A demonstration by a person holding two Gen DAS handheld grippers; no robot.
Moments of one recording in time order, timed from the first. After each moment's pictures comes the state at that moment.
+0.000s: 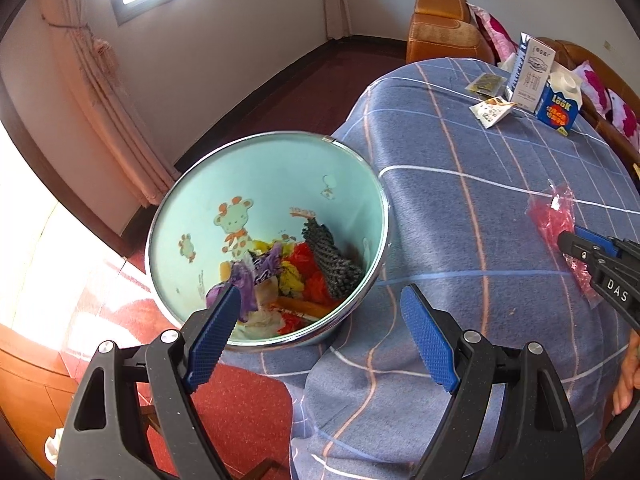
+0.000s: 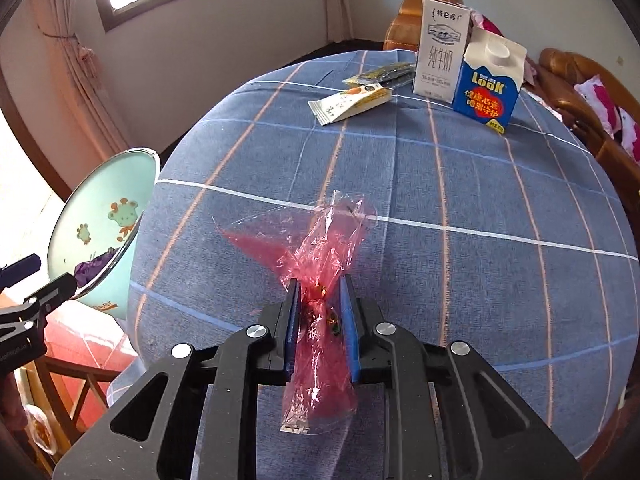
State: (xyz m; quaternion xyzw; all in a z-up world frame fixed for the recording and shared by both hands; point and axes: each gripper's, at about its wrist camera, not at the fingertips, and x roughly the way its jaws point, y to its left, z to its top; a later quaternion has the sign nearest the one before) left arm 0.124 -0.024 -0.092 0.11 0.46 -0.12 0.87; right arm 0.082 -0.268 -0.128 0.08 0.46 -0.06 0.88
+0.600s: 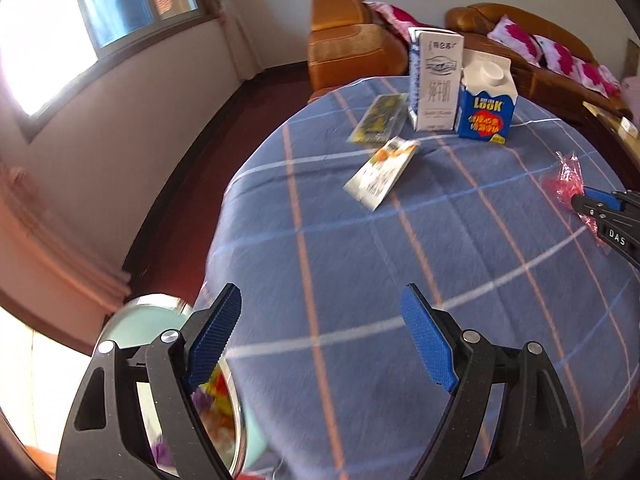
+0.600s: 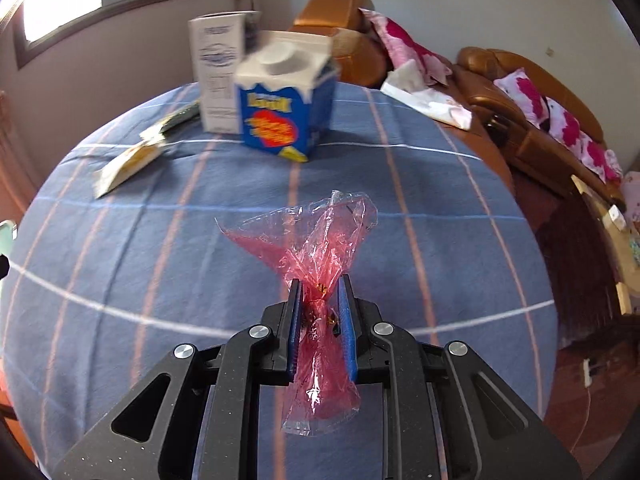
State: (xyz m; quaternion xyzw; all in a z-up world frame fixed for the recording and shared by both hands) left arm 0.188 -0.184 -0.073 0.21 0.40 -0.25 0.86; right arm 0.089 -0.442 -0.123 0.05 0.44 -0.21 0.87
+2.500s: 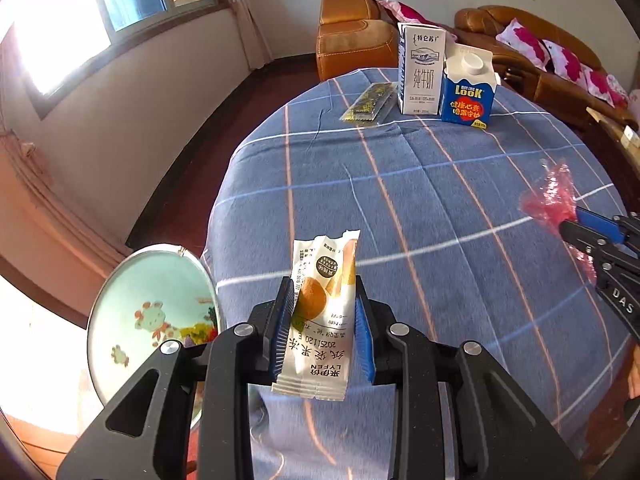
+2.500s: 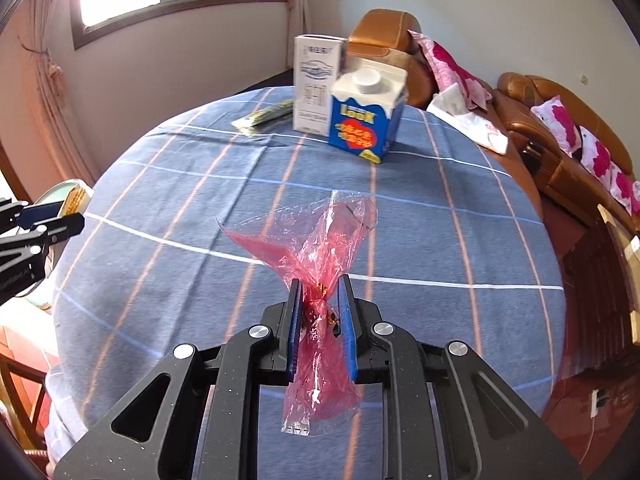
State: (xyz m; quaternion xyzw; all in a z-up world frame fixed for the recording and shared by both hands) left arm 0.128 -0.158 -0.068 0.19 0.42 -0.22 0.86; right arm 0.043 -0.365 -0.099 0.03 0.42 -0.13 0.90
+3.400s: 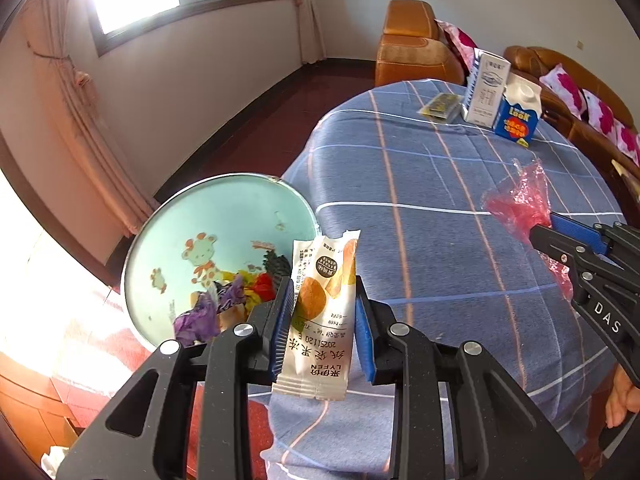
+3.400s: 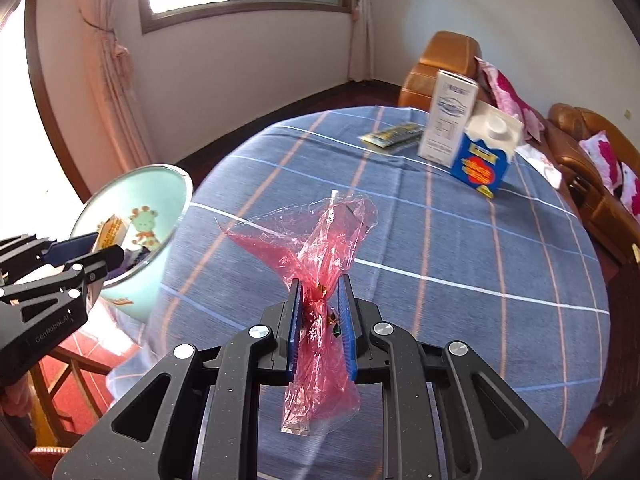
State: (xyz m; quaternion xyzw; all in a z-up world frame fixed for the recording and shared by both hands) left arm 0.106 -0.054 -0.068 0.11 0.42 -0.16 0.89; right arm 0.061 -0.250 -0.085 0.01 0.40 -0.03 0.92
